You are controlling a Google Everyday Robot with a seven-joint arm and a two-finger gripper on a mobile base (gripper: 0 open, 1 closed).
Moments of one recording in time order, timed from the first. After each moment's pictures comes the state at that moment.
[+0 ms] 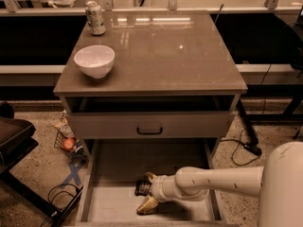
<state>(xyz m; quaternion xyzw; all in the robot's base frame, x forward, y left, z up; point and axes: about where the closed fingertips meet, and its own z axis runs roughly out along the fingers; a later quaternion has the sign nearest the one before) 0.477 0.030 0.353 -0.58 0.71 0.23 0.32</state>
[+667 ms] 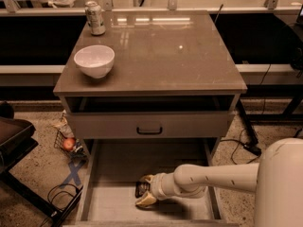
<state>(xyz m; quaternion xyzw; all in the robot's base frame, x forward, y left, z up) 0.483 0.033 0.352 -0.59 0.71 0.23 0.31</state>
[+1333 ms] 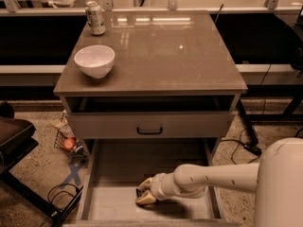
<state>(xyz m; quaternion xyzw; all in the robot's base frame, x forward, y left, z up) 0.483 0.033 0.356 -0.59 0.71 0.23 0.31</state>
